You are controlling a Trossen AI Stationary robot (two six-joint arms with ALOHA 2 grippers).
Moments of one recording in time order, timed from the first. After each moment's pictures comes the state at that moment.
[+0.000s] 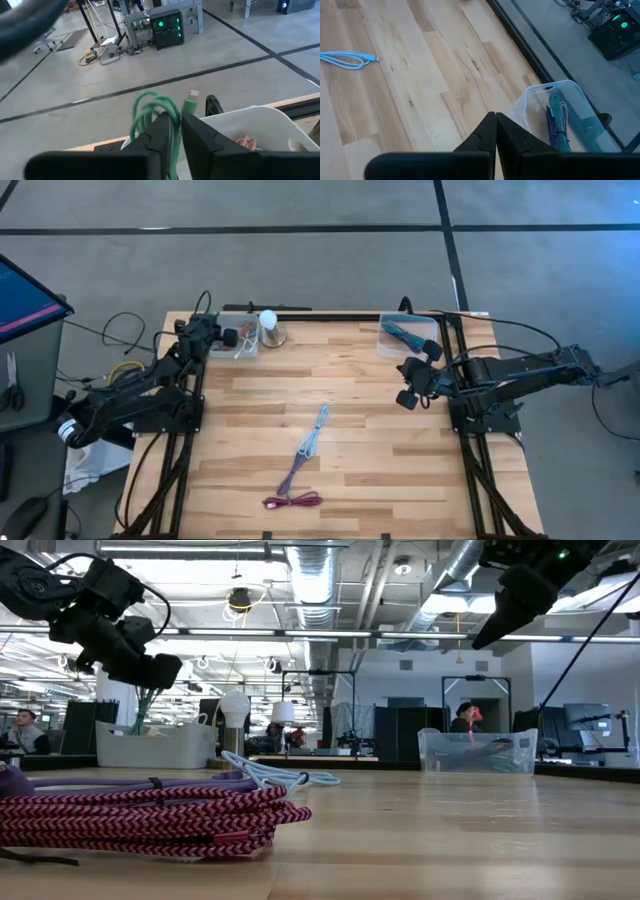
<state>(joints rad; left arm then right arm) 0.84 0.79 0.25 0.20 -0.62 0.04 0.13 0.94 0.78 -0.75 0.68 0.25</state>
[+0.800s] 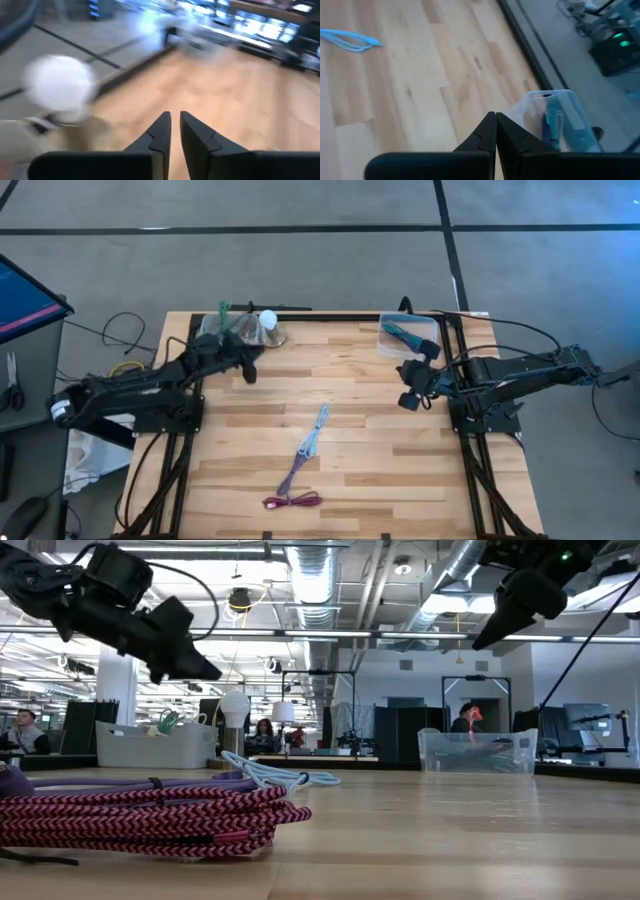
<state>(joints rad) 0.52 0.84 0.25 0.30 0.01 -0.07 0.13 0.94 0.78 -0.75 0.66 0.12</state>
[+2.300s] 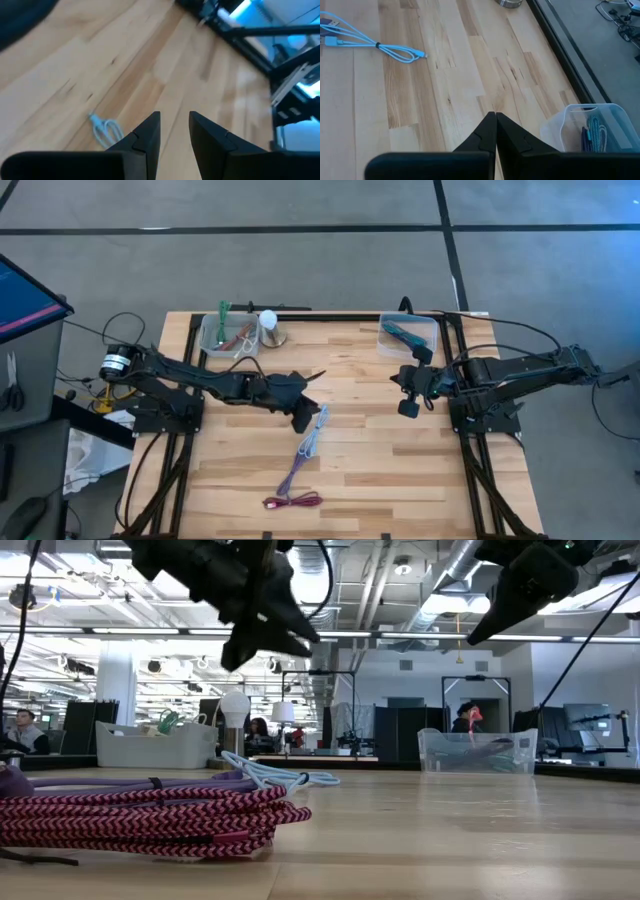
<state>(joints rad) -0.11 1.47 0.85 0.05 -0.10 -0.63 0.13 0.94 0.78 -0.68 0.50 0.12</state>
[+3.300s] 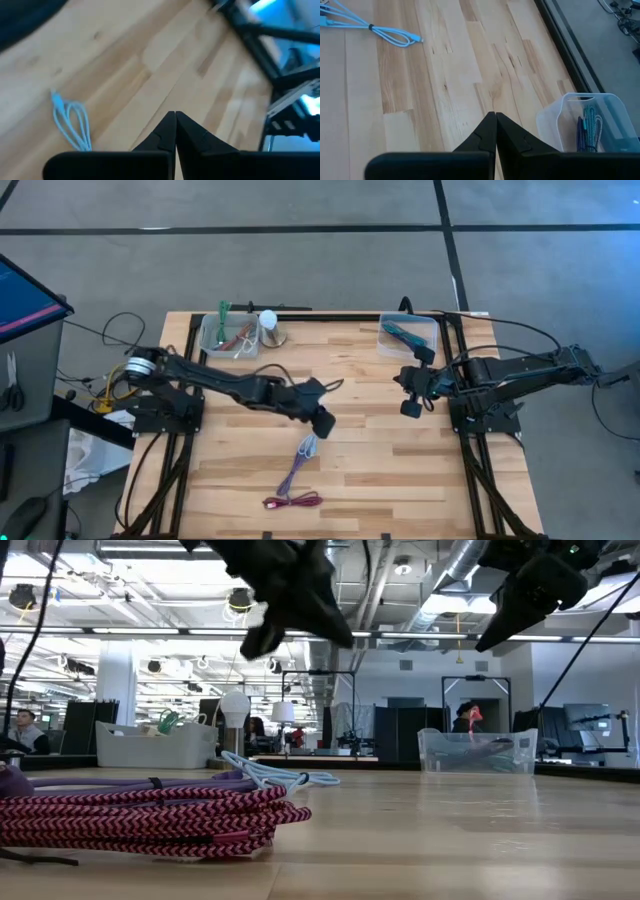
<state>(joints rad) -0.16 1.68 1.17 -0.21 -0.11 -0.86 0.13 0.94 0.78 -0.74 0.50 0.12</state>
